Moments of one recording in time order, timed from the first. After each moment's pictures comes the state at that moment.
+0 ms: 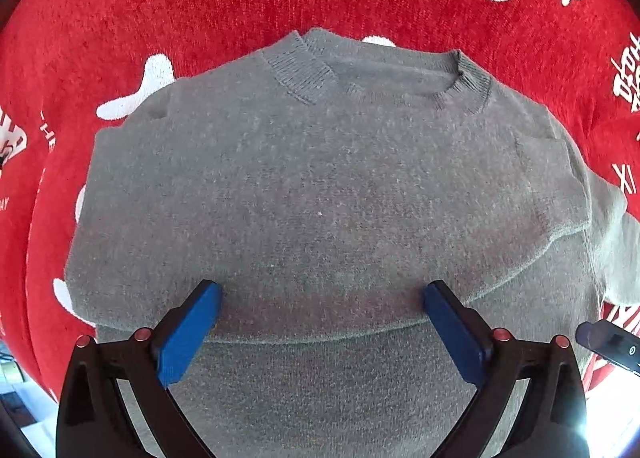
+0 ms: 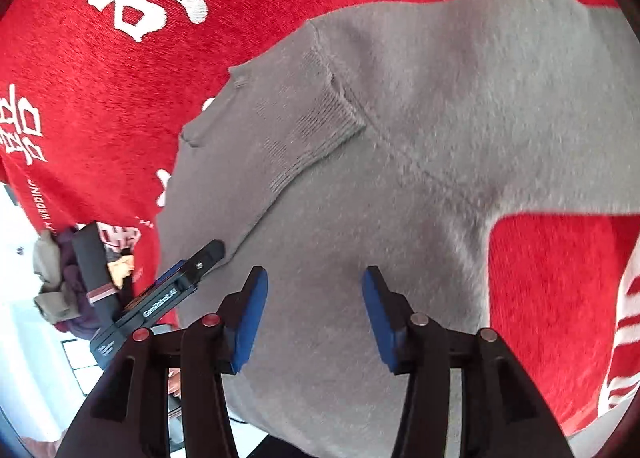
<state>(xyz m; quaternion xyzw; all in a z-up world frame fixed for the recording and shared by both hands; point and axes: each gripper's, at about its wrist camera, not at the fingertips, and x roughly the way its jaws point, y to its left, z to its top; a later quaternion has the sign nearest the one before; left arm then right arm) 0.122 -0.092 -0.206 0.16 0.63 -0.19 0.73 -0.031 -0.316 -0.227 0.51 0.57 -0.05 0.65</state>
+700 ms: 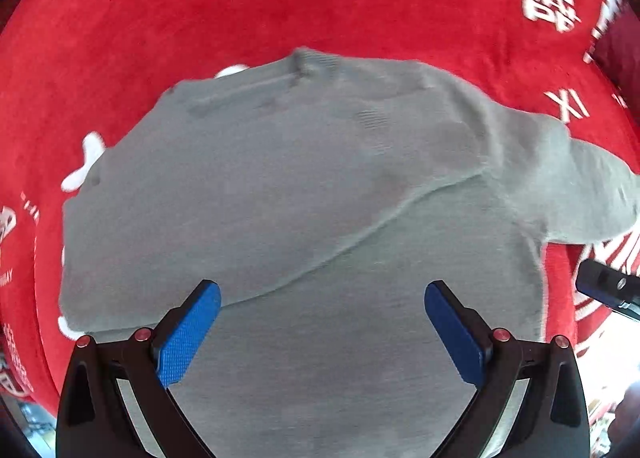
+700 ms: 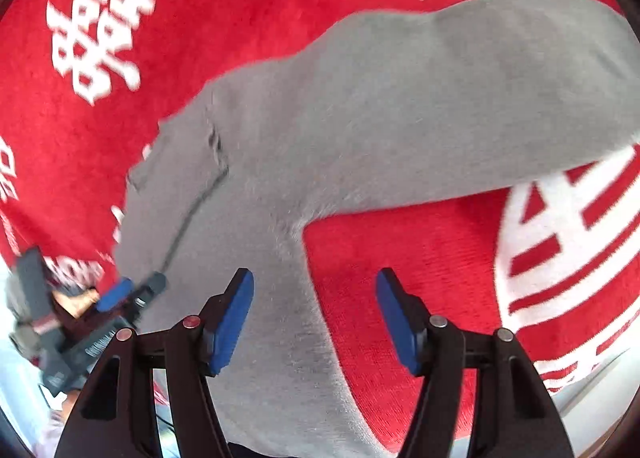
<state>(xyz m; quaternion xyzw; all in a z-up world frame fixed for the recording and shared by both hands) 0.041 -0.206 -0.167 0.24 0.60 -0.28 0.71 -0.115 -0.382 -0.211 0.52 0.53 -0.15 0.65</state>
